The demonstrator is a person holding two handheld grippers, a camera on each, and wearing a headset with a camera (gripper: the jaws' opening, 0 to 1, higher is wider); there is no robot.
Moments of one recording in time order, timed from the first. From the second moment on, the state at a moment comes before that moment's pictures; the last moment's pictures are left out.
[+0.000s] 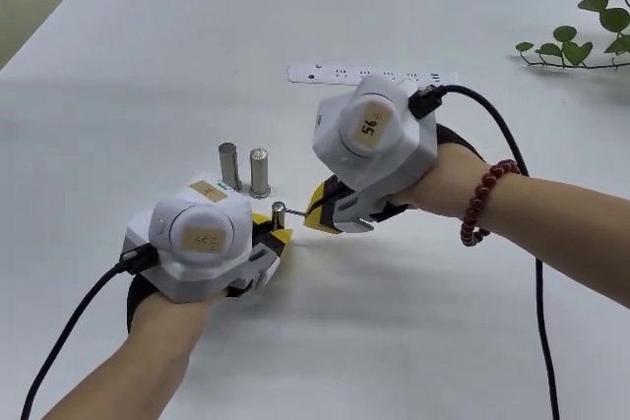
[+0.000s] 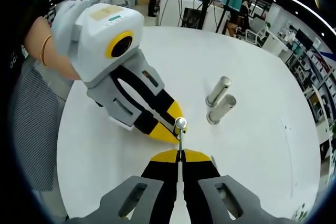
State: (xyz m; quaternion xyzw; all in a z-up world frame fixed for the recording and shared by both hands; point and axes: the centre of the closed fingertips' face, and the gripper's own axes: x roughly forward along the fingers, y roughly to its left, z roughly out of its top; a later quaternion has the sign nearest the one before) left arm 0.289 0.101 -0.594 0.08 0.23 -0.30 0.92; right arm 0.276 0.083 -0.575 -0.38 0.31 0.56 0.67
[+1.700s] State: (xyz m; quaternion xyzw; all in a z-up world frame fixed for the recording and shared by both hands) left arm 0.290 0.102 -0.595 0.08 0.23 -0.27 0.93; right arm 0.275 0.087 -0.562 -0.35 0.28 0.56 0.70
